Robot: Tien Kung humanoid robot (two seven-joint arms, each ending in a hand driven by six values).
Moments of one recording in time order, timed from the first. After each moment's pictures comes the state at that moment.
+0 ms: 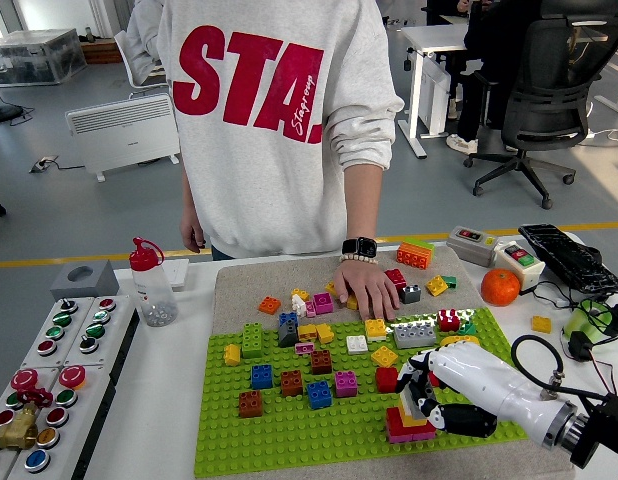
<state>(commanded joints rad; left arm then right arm) -0.10 0.02 -1.25 -0.18 1.08 0.24 0.24 0.54 -0.74 0.57 1.66 -1.72 -0.24 0.06</state>
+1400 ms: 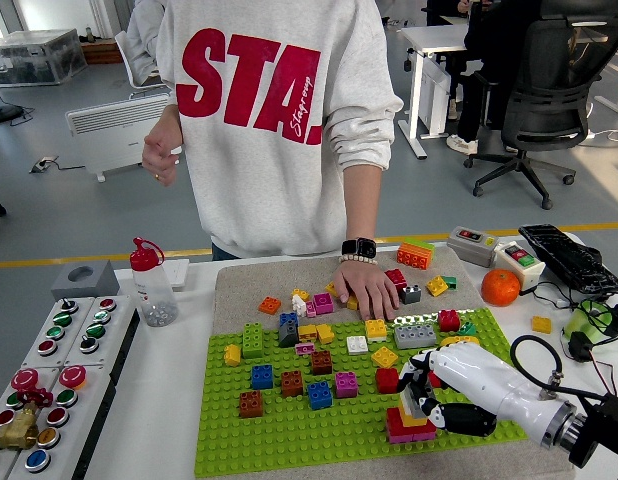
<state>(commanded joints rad) -0.10 0.02 -1.25 -0.18 1.08 0.24 0.24 0.54 -0.73 0.56 1.64 -1.72 -0.23 0.04</state>
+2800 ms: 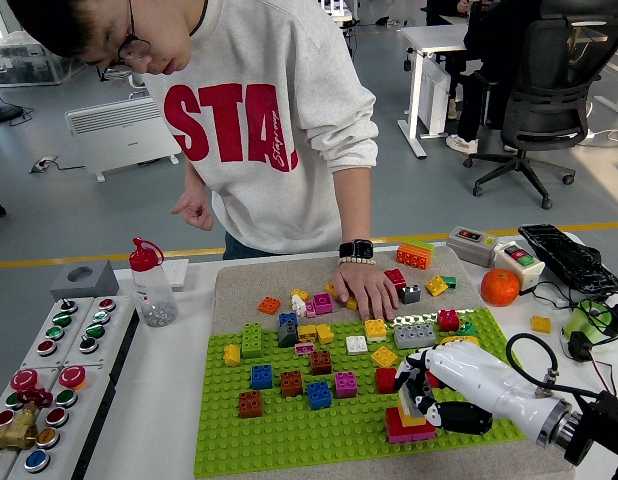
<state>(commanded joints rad) -0.09 0.02 -1.25 -0.18 1.09 0.24 0.24 0.56 -0.72 0.54 1.64 -1.71 -0.22 0.03</state>
